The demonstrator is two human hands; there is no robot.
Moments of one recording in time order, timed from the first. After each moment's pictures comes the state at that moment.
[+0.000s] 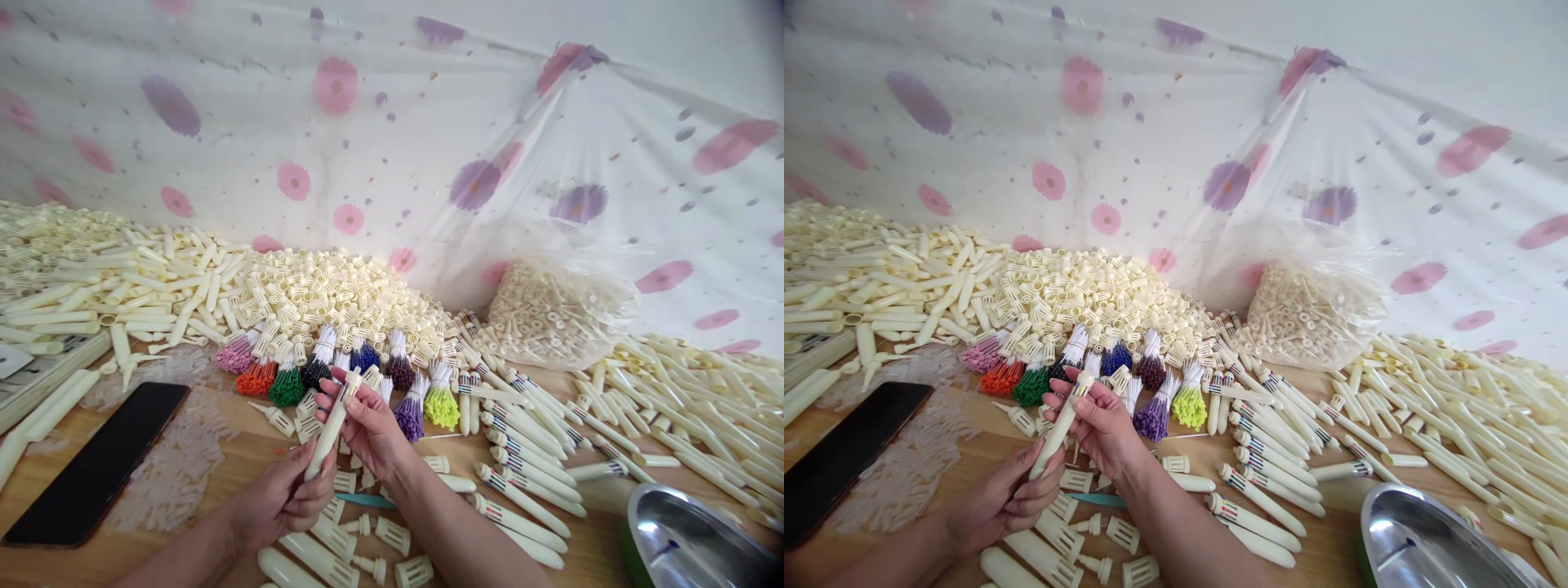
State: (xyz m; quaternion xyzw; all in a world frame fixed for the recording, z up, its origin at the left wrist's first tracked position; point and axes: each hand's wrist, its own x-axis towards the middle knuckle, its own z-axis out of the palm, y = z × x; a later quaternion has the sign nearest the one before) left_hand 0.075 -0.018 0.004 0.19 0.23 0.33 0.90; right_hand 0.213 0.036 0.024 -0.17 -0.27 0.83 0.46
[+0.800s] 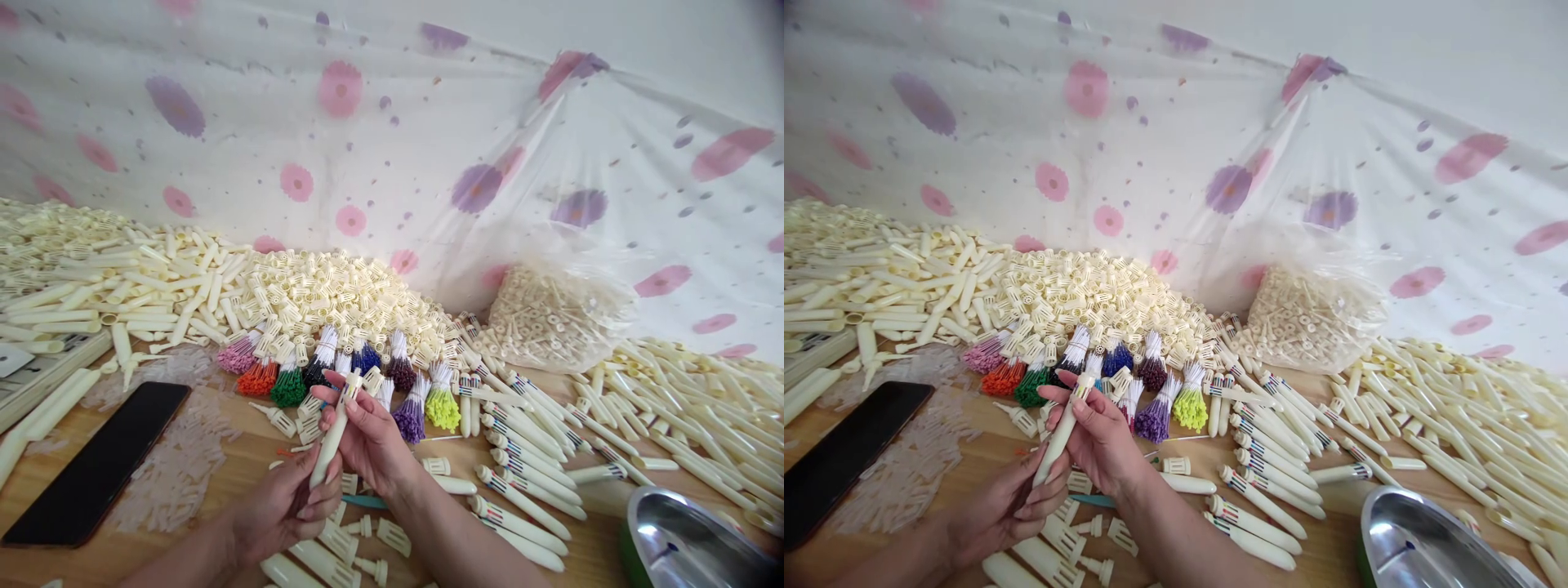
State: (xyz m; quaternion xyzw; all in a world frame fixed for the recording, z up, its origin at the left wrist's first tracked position) left_hand 0.077 -0.021 0.008 0.18 0.20 0.33 0.90; right_hand 0.208 0.023 0.040 -0.16 -0.27 0.83 0.46
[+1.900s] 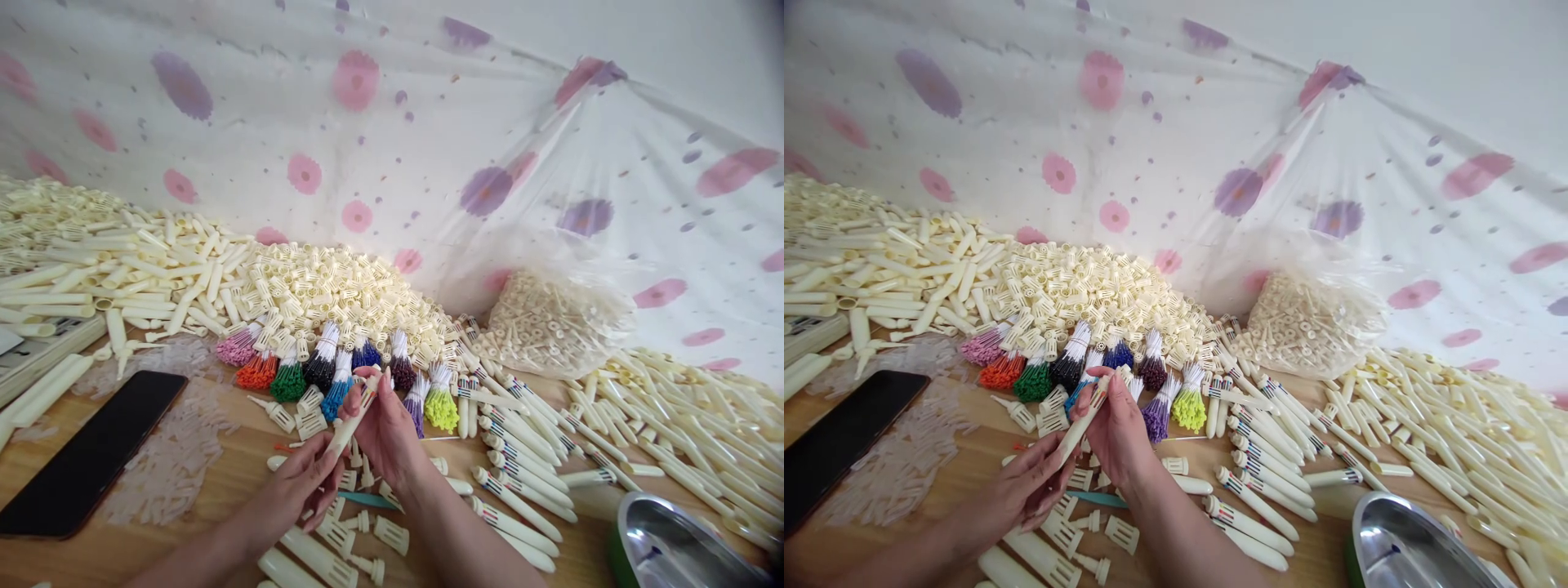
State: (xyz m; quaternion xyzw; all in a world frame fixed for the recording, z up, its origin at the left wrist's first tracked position) left_hand 0.088 -0.024 -0.003 0.31 0.35 0.40 0.79; right_hand 0.214 0.030 0.037 -0.19 -0.28 0.78 0.53
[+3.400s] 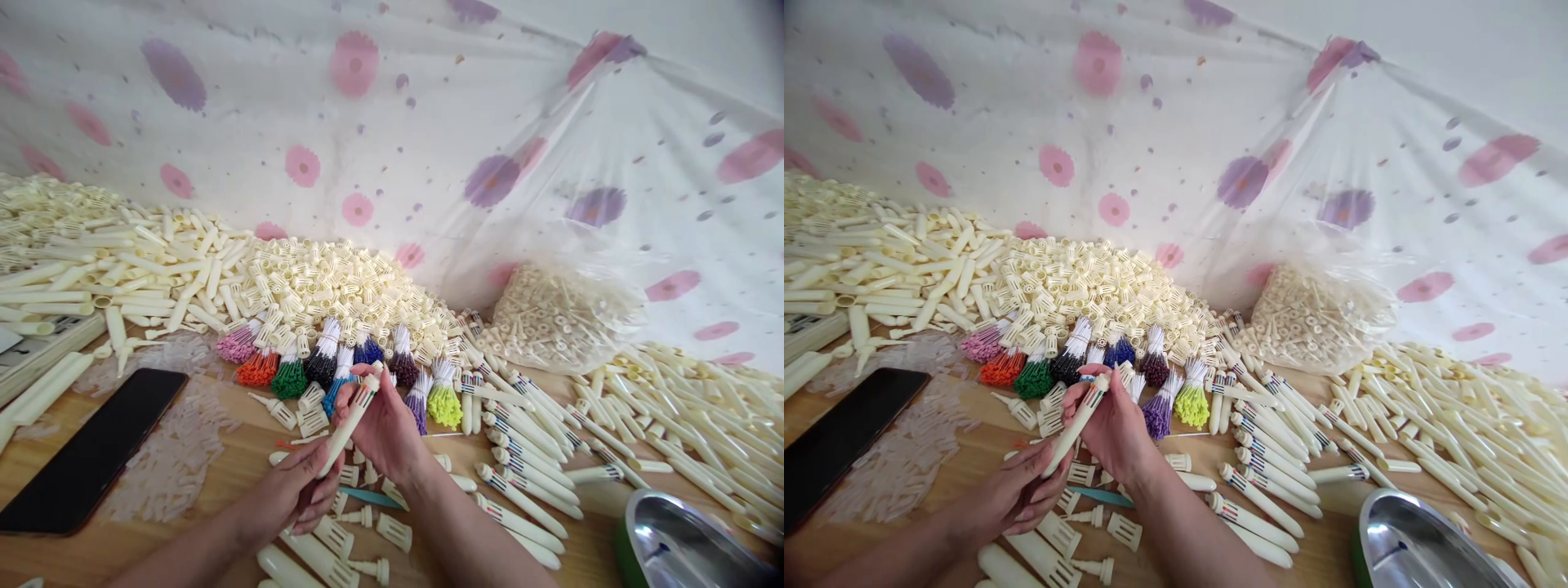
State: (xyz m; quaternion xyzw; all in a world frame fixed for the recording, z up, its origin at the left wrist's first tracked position) left_hand 0.082 -0.023 -0.005 0.28 0.30 0.35 0.85; right_hand 0.218 0.034 0.041 -0.15 -0.29 0.82 0.47
